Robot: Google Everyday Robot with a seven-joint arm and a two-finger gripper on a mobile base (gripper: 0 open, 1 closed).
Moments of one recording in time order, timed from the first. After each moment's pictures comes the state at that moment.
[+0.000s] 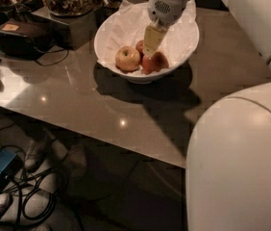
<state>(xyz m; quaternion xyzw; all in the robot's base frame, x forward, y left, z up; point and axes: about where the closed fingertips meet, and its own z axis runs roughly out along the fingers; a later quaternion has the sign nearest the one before) 0.643 -0.059 0.932 -0.53 0.84 0.07 0.12</state>
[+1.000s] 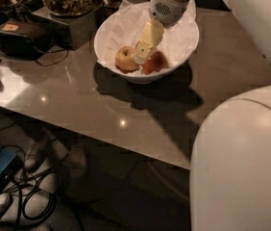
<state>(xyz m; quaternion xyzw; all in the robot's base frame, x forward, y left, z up) 0.650 -0.060 0.930 -0.51 0.84 0.07 0.13</state>
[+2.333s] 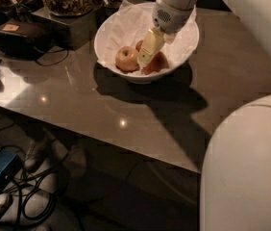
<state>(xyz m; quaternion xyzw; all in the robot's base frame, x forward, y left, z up) 0.654 -0.072 0.915 -0.44 0.88 0.07 0.14</state>
